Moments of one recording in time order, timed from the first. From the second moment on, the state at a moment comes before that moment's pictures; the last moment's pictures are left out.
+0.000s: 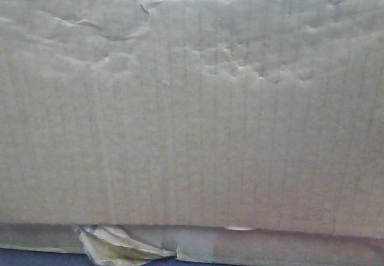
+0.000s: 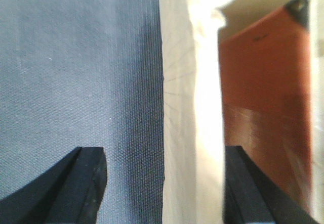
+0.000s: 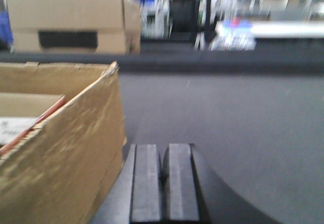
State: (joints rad) left arm -0.38 1.59 -1.49 0.12 1.22 -0.35; right arm -0.05 0.12 -0.41 0.17 0.48 -0.07
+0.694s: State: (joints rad) left arm -0.38 1.60 -1.49 0.12 1.22 -0.35; right arm -0.05 0.84 -0.95 0.23 1.02 0.01
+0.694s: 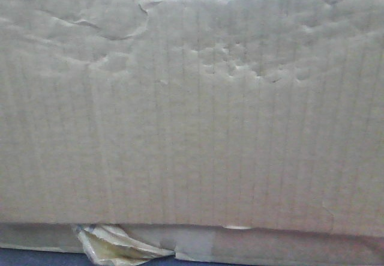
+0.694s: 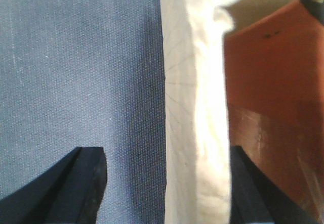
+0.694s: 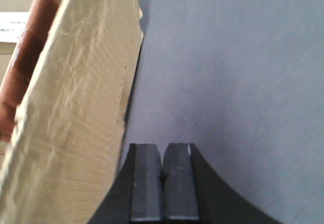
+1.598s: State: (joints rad) left arm -0.38 1.60 -1.49 0.11 1.22 -0.35; right arm 0.41 1.38 -1.48 -0.09 1.22 0.49
